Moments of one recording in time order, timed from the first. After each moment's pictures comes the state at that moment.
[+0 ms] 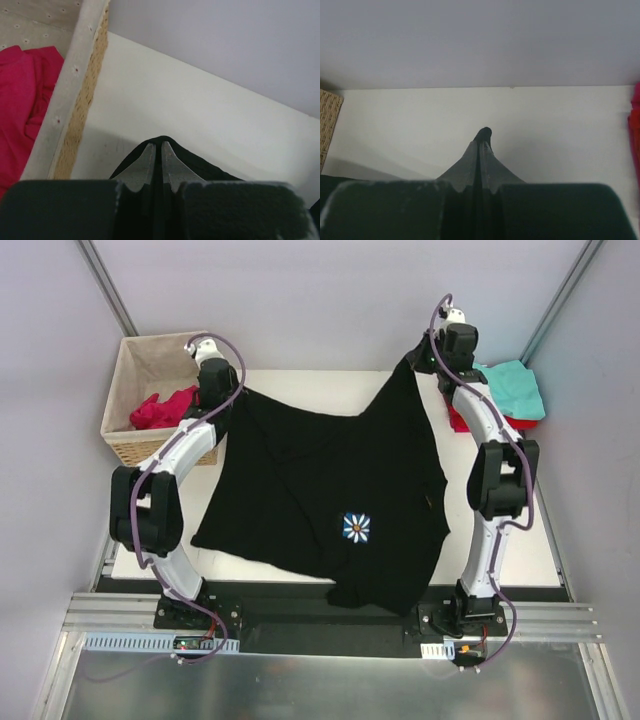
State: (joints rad) left arm -0.18 1.69 1.29 0.08 -0.26 -0.41; right arm 0.11 2.06 1.84 -0.09 -0.21 0.29
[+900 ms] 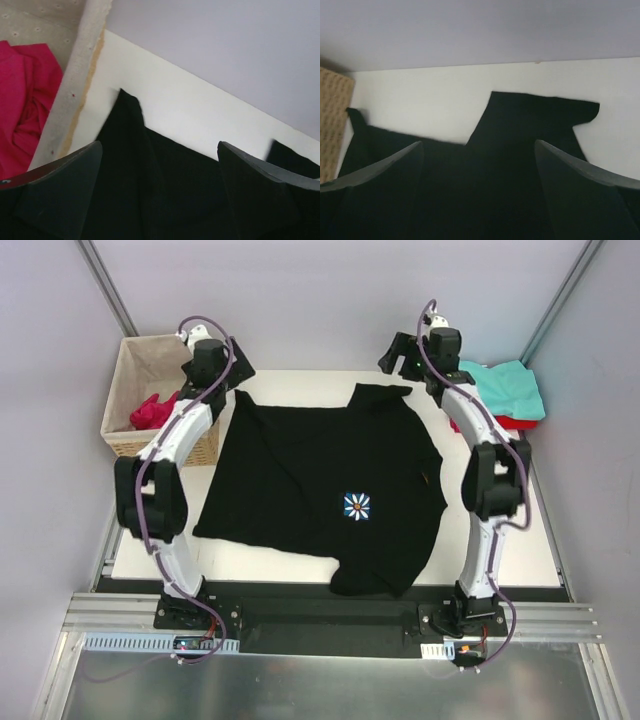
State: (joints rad) left arm -0.13 1.86 1.55 -0.09 -0.25 -0.51; right arm 0.17 2.20 1.99 -0.17 -0.21 0.35
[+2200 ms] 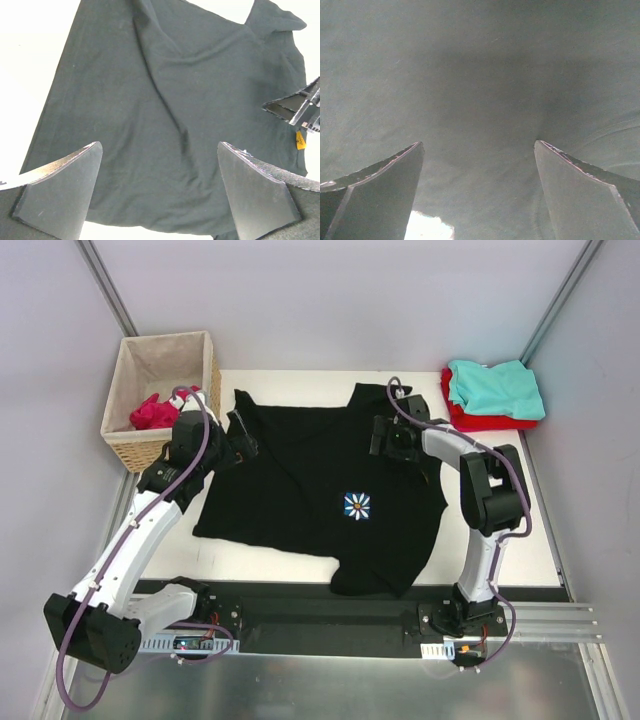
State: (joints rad) left arm -0.29 1.05 1.02 -0.54 -0.11 -0.56; right arm 0.30 1.97 1.35 -0.35 -0.10 0.38
